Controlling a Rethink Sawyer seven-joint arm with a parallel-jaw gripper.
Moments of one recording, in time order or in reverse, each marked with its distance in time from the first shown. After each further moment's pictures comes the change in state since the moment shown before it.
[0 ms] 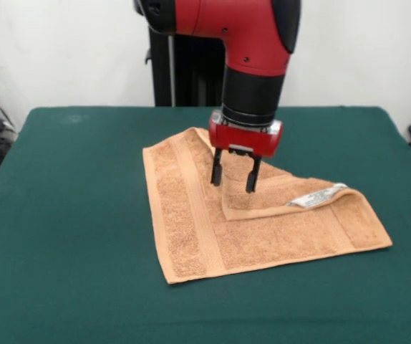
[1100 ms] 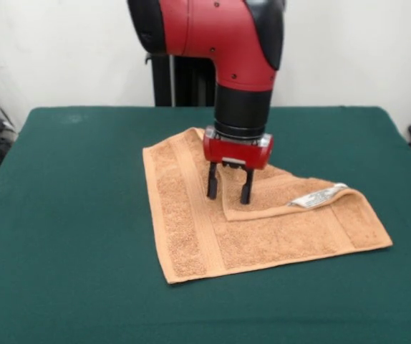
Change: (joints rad) arm -0.012 0.078 -0.032 0.028 0.017 -0.186 0.000
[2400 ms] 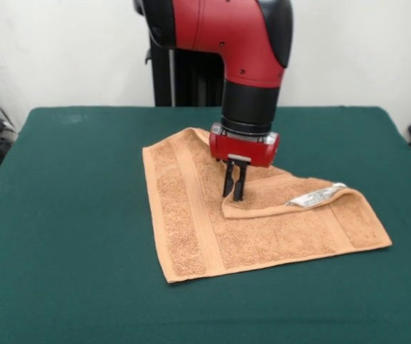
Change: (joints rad) arm 0.071 0.013 -0.070 0.023 0.082 -0.077 0.000
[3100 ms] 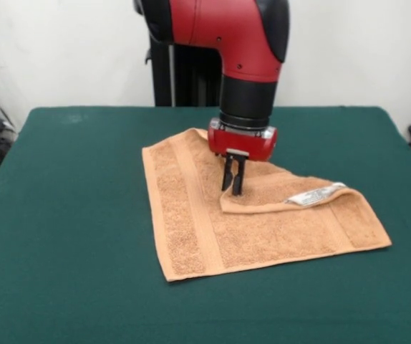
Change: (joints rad) arm -0.012 -0.016 0.002 0.046 0.007 -0.029 0.000
